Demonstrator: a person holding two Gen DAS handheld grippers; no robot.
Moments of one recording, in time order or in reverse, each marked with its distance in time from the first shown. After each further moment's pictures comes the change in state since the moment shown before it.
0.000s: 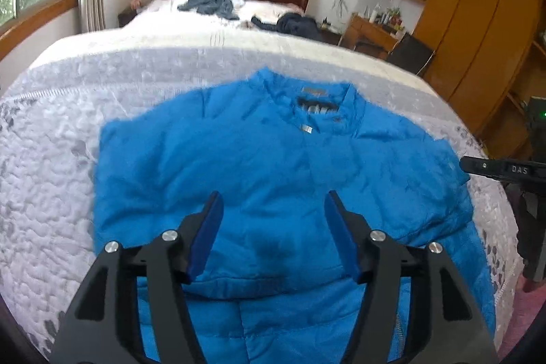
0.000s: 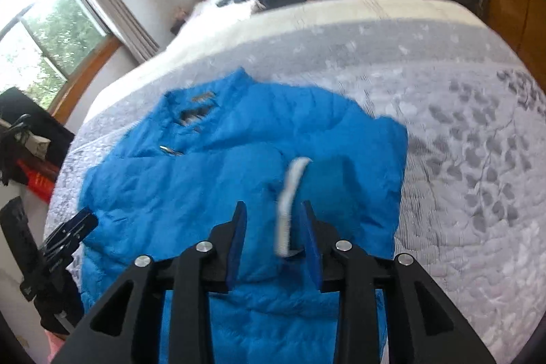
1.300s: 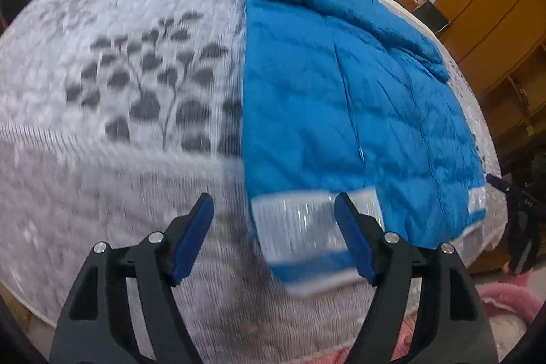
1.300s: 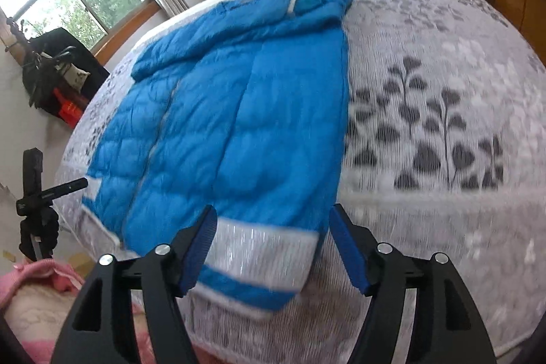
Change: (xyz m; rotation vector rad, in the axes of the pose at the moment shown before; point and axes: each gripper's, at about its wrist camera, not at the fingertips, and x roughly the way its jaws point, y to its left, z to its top) left arm -0.175 0.069 -0.227 -0.174 0.242 -0.047; right arm -0.136 -0.036 -0.274 -0.114 0.049 0.113
